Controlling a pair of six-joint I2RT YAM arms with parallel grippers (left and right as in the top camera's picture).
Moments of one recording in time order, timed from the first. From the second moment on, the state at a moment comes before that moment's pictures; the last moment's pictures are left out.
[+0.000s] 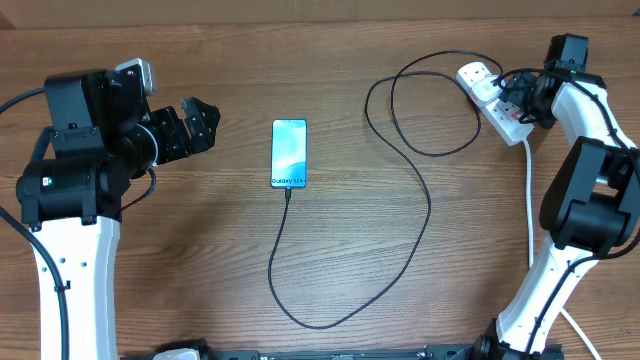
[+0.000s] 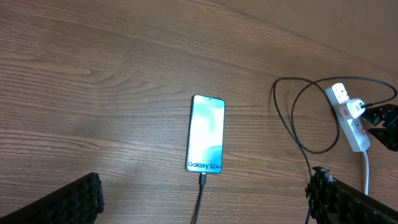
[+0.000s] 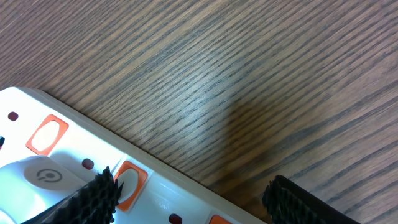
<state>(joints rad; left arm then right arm) 0.10 1.30 1.46 -0.99 0.32 -0.26 -0.27 2.27 1.76 -0.59 0.00 0.34</state>
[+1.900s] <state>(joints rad) 0.10 1.30 1.46 -0.99 0.32 -0.26 -0.35 1.72 1.71 -0.79 -0.02 0.35</state>
